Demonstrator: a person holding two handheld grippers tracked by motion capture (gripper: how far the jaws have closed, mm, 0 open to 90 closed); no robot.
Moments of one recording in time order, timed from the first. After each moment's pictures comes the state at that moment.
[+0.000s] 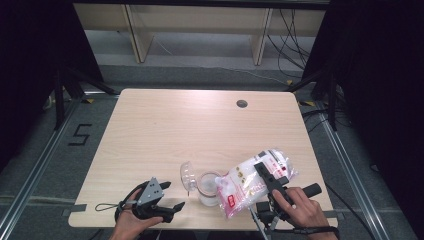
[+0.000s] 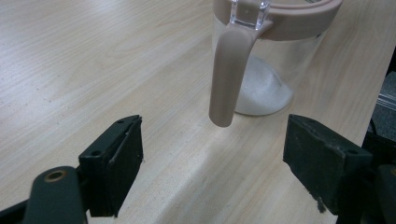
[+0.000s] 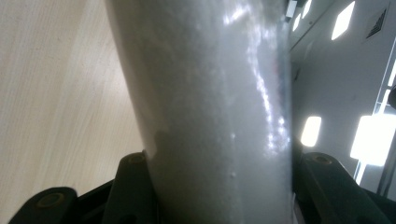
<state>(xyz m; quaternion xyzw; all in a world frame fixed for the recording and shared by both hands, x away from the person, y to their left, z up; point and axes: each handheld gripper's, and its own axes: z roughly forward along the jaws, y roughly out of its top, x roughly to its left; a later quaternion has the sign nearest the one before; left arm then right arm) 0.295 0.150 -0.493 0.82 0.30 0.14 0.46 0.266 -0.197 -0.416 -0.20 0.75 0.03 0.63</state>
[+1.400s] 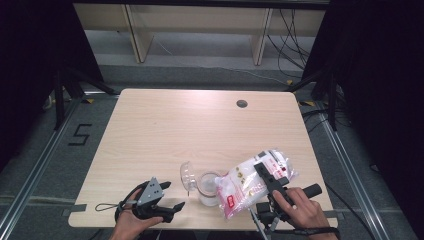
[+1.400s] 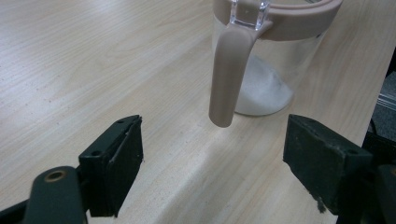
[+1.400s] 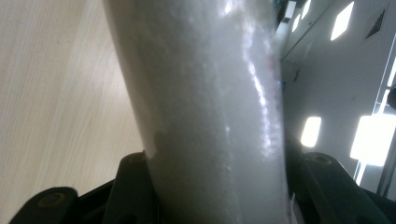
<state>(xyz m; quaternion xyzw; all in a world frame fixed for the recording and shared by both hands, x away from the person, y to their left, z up) 0.295 0.150 -0.494 0.82 0.30 0.15 0.46 0.264 -0.195 -0.413 -0.20 0.75 0.03 0.63</state>
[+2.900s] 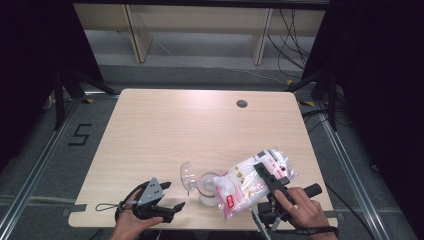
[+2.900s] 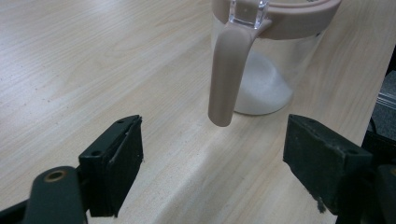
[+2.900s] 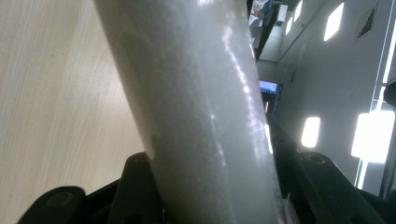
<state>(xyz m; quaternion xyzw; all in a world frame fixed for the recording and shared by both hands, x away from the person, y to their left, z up) 0.294 0.150 -0.494 0.82 0.30 0.15 0.46 0.265 -0.198 -0.410 -0.20 0.74 0.06 0.64</state>
